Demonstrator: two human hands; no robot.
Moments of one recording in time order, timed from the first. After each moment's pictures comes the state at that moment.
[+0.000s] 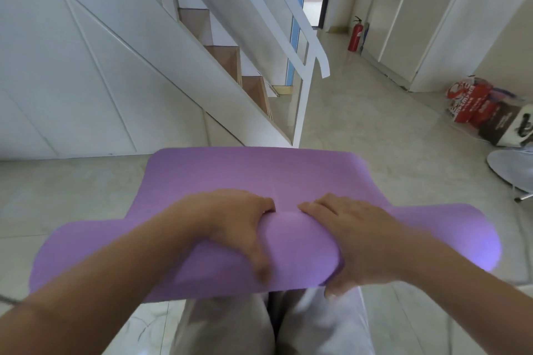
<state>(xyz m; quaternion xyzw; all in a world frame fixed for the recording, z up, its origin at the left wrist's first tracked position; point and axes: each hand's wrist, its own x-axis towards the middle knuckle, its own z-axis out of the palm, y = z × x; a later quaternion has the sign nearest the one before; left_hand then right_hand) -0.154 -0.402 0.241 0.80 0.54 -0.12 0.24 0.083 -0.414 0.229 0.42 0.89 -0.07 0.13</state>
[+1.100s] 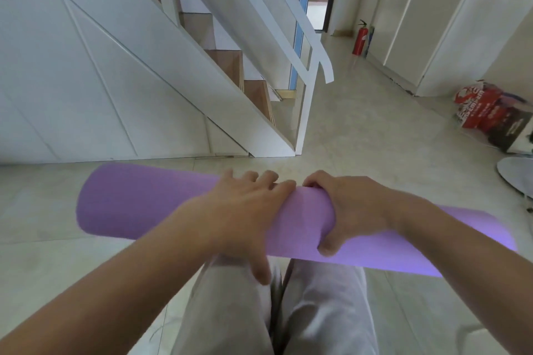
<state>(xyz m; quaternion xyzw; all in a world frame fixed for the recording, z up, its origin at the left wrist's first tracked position) -0.134 -0.390 0.260 0.84 0.52 -0.14 0.05 0.076 -0.336 0.249 0.49 0.85 -0.21 0.07</state>
